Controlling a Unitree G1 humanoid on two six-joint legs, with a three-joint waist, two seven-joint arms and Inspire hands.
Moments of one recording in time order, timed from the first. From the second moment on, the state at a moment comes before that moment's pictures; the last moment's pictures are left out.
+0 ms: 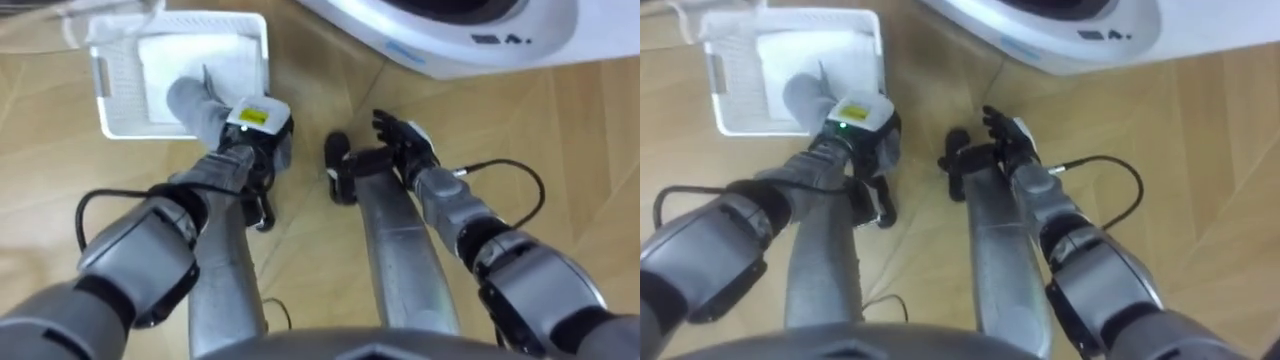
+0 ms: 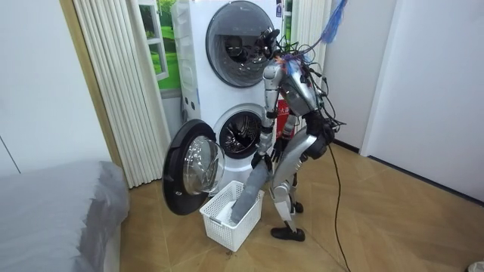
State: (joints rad) left arm -0.62 0.16 -0.67 1.33 0.84 -0.15 0.39; right arm -0.48 -0.11 0.49 1.23 0.37 -0.17 -0.03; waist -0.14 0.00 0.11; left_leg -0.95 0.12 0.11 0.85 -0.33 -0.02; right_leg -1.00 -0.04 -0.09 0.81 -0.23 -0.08
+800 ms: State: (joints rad) left arm -0.40 0.18 -0.51 0.94 -0.32 -0.20 0.20; right arm -0.35 -0.19 0.48 0.96 0.15 -0.17 -0.01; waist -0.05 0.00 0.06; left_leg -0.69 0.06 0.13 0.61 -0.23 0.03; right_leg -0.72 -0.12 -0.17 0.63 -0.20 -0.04
